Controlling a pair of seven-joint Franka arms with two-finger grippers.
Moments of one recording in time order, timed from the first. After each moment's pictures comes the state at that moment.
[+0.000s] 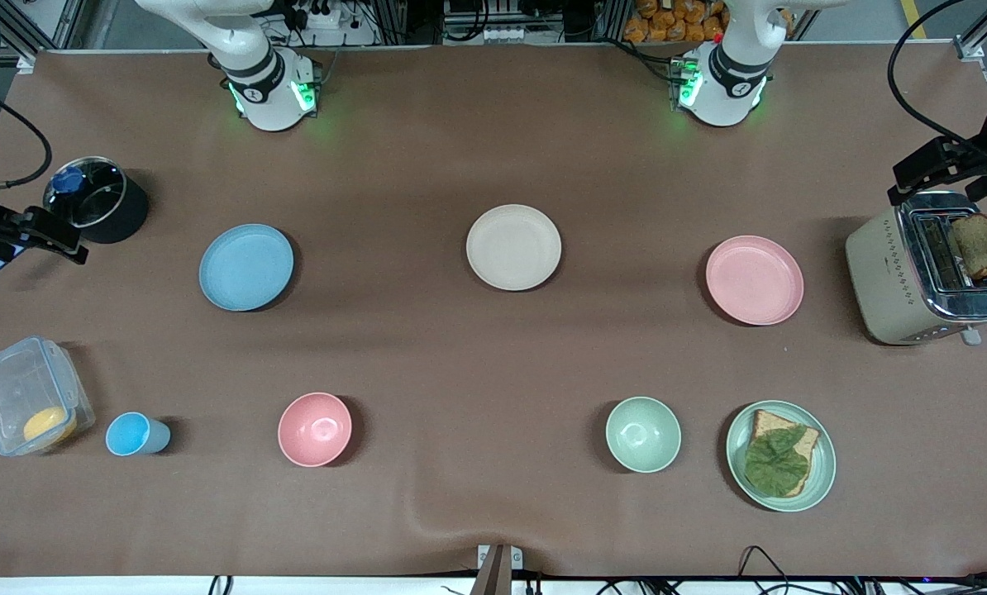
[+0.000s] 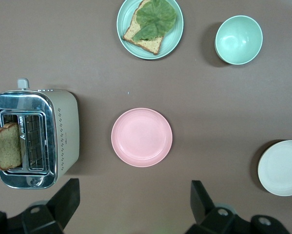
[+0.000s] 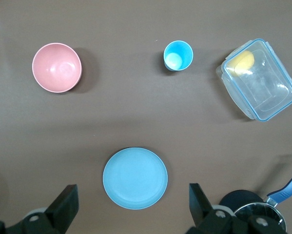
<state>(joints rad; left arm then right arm) -0.09 -0.04 0.07 -1.54 -0.01 1.51 -0.07 0.01 0.07 -0.06 -1.53 -0.01 1.63 -0.01</state>
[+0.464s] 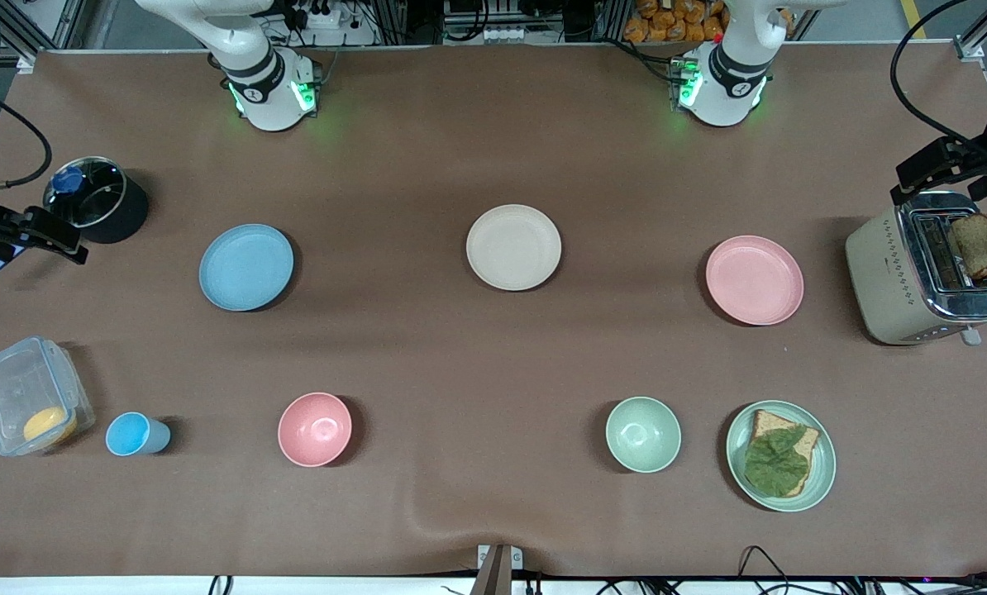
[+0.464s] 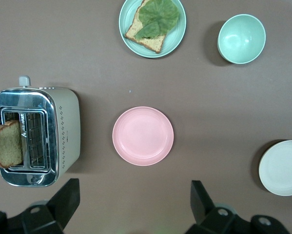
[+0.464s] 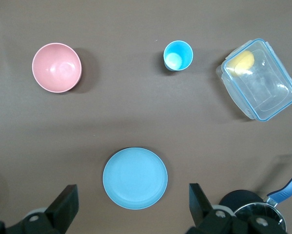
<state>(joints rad) -0.09 -0.03 0.08 -1.54 -0.01 1.51 -0.07 0.01 0.07 -0.06 -1.53 -0.01 1.63 -0.01</state>
